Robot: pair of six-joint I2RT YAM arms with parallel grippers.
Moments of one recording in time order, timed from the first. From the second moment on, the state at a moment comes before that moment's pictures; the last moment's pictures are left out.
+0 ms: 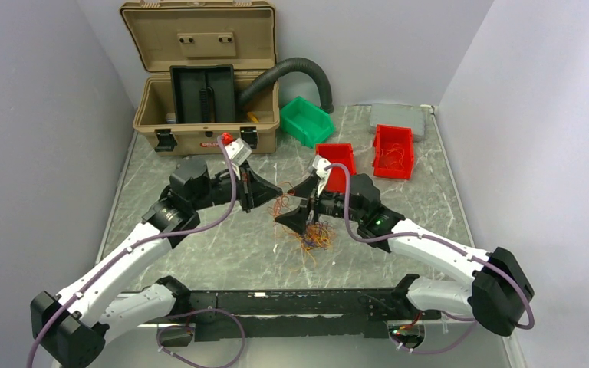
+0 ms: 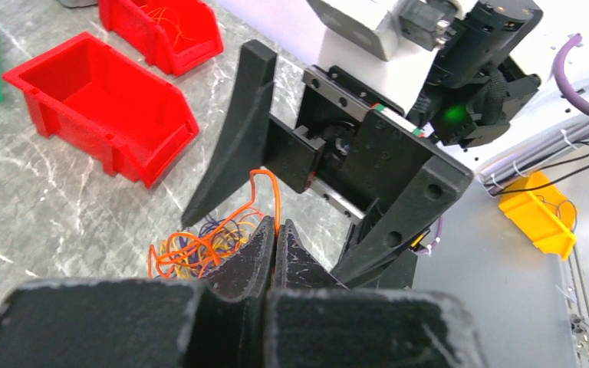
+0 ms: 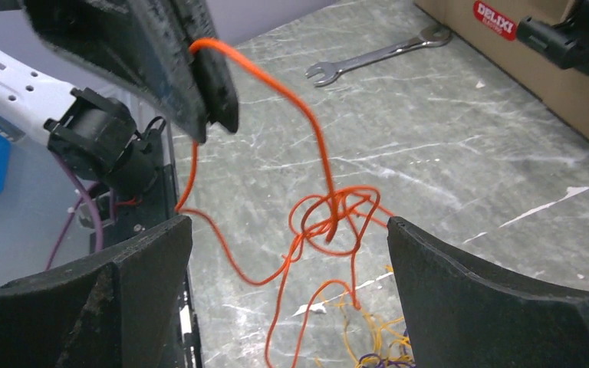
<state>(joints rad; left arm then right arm) -0.59 0.95 0.83 0.02 0.61 -0.36 0.78 1.13 0.64 0.39 -0.51 0.19</state>
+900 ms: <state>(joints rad) -0.66 0.90 0.92 -0.09 0.60 -0.32 0.80 1.09 0.62 0.41 -0.26 0.09</state>
